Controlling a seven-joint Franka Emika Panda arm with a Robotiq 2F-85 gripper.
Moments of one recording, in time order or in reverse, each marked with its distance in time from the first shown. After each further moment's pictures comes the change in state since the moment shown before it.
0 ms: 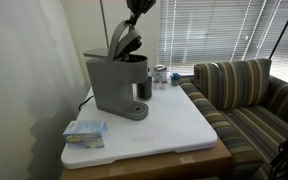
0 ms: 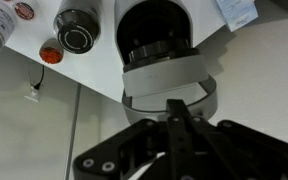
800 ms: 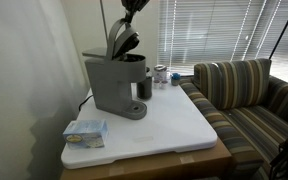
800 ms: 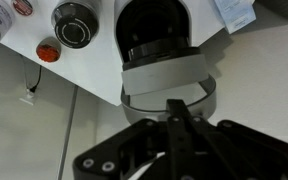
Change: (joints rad) arm 0.001 0.080 0.000 0.158 -0.025 -0.133 0.001
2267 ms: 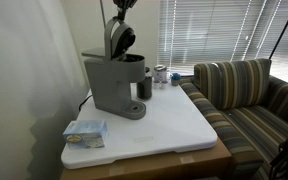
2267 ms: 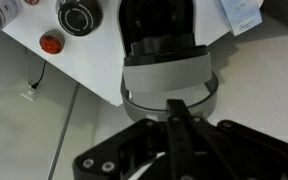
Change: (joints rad) arm 0.024 0.123 0.000 0.234 -0.093 -0.161 0.030
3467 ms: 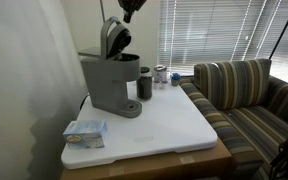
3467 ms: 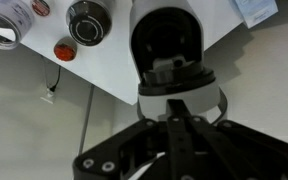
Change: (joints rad) arm 0.005 -0.098 -0.018 -0.191 -0.046 0.141 0.117
